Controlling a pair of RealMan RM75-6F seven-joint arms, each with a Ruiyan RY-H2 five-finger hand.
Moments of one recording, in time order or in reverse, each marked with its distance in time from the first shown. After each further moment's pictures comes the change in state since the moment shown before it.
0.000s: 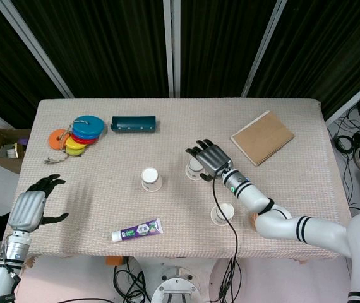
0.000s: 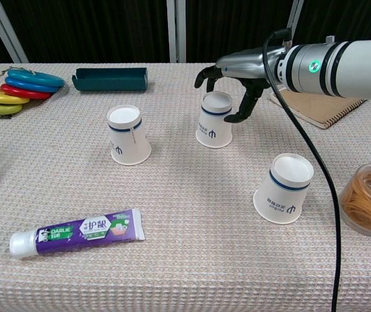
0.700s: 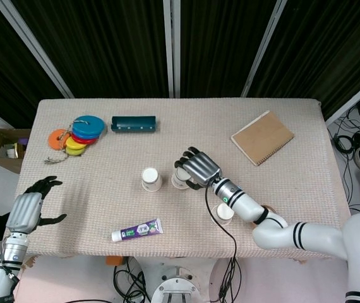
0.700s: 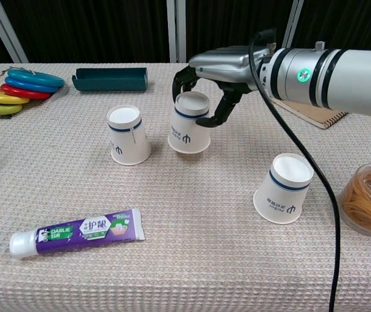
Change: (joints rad) left arm 0.036 -0.010 -0.026 0.019 0.004 -0.013 -0.035; right arm -0.005 -0.034 -0.024 -0.071 -0.179 0.100 0.101
